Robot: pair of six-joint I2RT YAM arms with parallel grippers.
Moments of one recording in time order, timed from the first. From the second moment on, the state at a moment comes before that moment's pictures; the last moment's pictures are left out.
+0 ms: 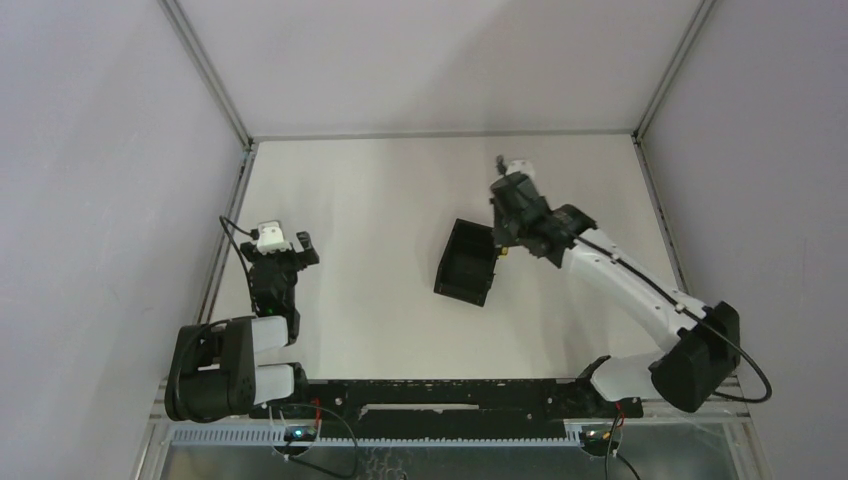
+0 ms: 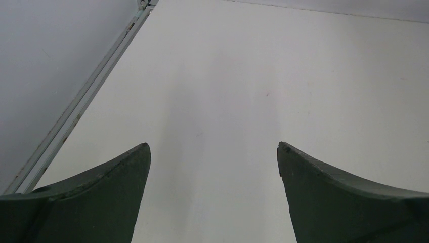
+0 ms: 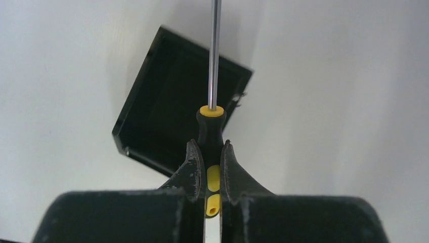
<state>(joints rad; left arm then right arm) 0.08 1.27 0.14 1.05 -0.09 -0.03 0.59 1.32 1.23 -0.74 0.30 0.40</state>
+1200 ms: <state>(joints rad) 0.08 1.27 0.14 1.05 -0.09 -0.03 0.83 1.73 1.21 -0.61 0.38 0.61</state>
